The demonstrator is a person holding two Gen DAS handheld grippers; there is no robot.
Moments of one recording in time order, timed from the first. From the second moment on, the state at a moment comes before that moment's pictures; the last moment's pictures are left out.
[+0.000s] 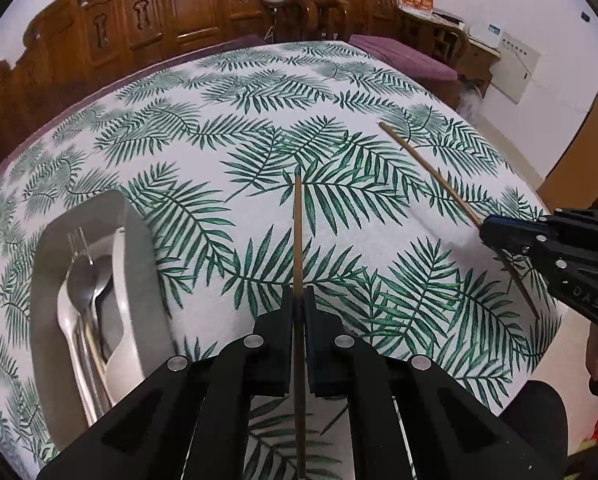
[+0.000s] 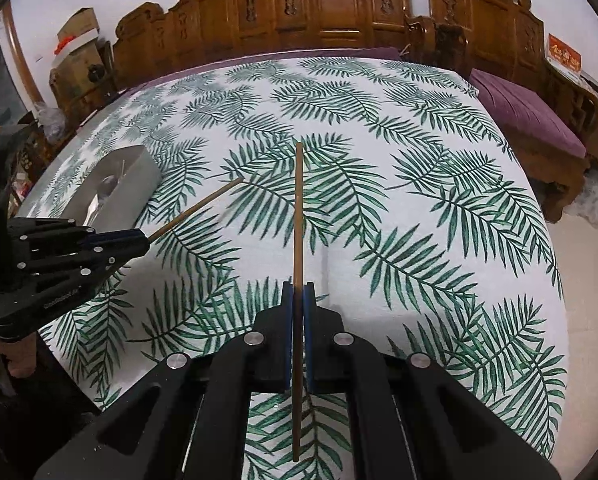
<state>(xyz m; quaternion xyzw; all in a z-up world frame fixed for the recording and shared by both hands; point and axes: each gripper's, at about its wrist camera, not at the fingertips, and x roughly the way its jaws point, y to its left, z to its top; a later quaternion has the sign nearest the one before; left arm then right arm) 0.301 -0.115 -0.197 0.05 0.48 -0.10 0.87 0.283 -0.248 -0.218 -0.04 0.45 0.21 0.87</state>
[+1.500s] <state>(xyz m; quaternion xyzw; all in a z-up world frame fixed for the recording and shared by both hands) 0.286 0.029 -0.191 0.00 0.47 -0.01 0.88 0.253 -0.186 -0.206 -0.08 0.44 0.27 0.85</state>
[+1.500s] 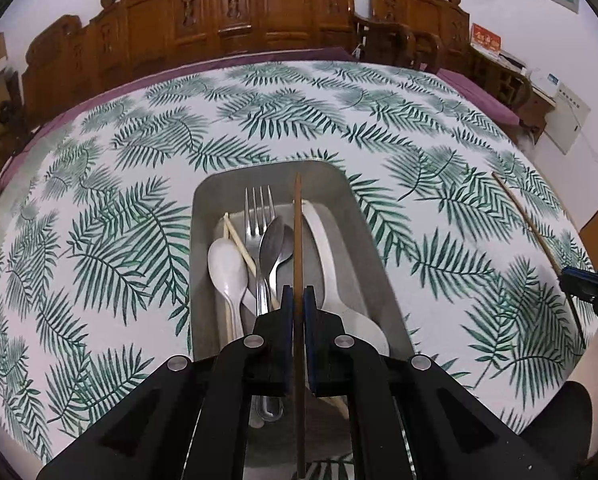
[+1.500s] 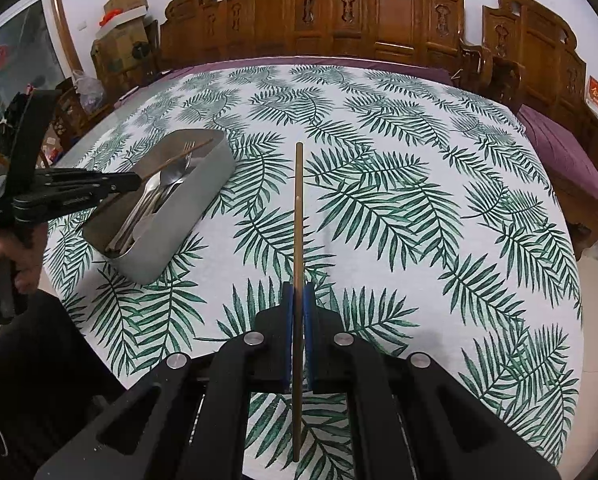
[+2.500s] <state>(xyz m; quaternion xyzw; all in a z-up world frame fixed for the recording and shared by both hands) 0.227 0.062 -0.147 -0.02 0.41 0.00 0.91 0.248 -0.118 -0.196 -0.09 0.43 0.31 0.84</state>
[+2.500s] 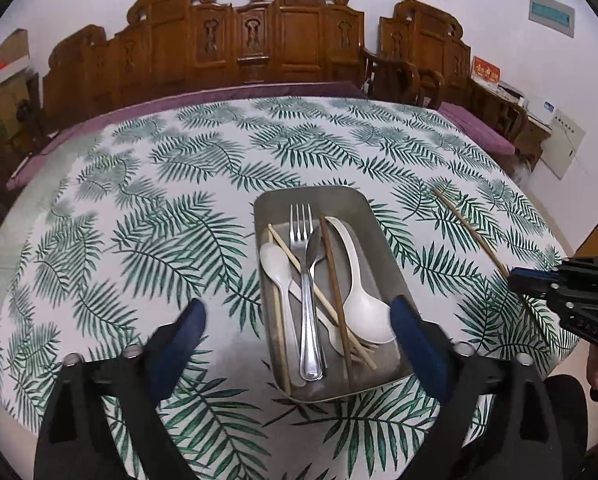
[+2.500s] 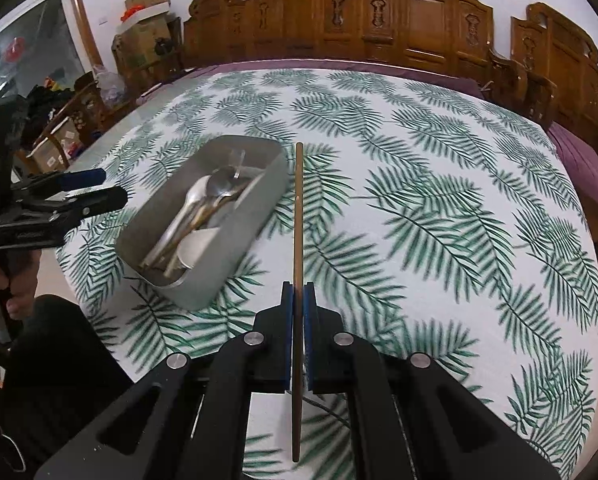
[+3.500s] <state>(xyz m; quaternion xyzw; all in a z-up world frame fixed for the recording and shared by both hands) 0.208 0.136 -0.164 -0.05 0.42 0.05 0.90 0.296 0.021 -0.208 -0.07 0.46 0.35 0.81</state>
